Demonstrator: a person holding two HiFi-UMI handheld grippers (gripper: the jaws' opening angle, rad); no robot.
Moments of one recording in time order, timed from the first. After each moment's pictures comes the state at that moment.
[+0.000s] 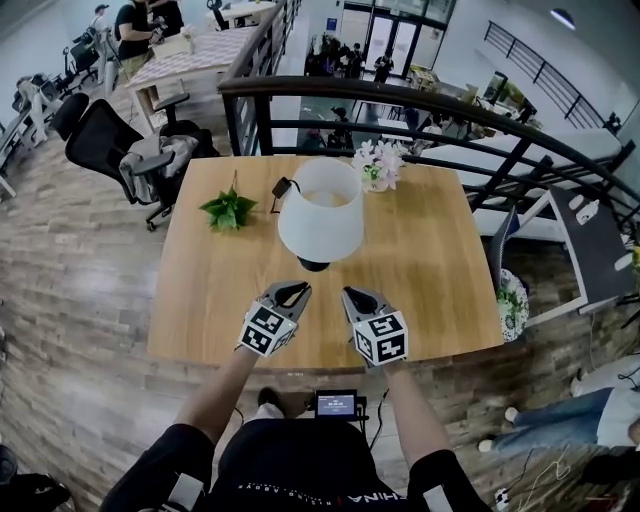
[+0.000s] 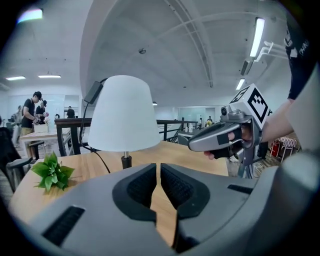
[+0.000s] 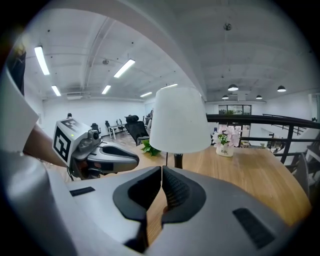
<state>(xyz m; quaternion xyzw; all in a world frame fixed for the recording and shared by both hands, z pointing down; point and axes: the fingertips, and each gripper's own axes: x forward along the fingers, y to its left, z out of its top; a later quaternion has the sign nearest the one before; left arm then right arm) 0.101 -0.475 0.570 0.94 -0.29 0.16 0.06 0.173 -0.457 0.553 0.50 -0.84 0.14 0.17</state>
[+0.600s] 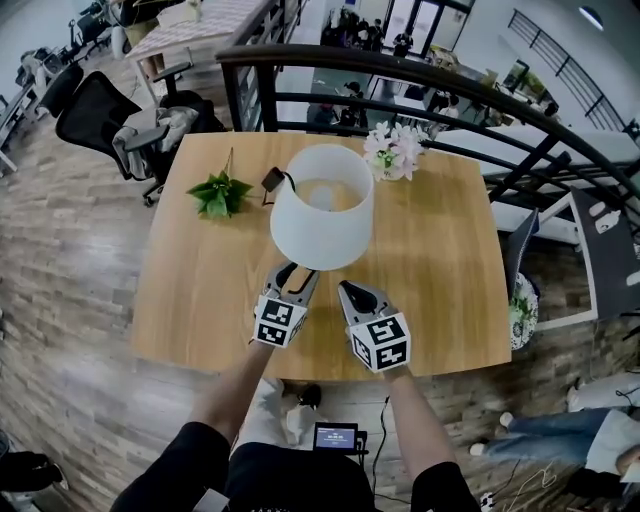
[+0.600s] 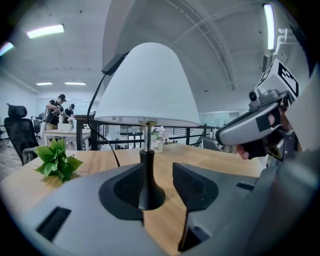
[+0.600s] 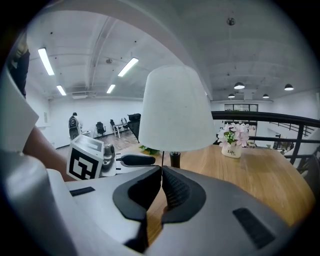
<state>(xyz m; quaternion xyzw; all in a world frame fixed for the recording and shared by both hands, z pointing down) 0.121 -0.577 0.631 0.90 -0.42 0.11 0.07 0.178 -0.519 0.586 0.47 -0.86 0.14 0.18</state>
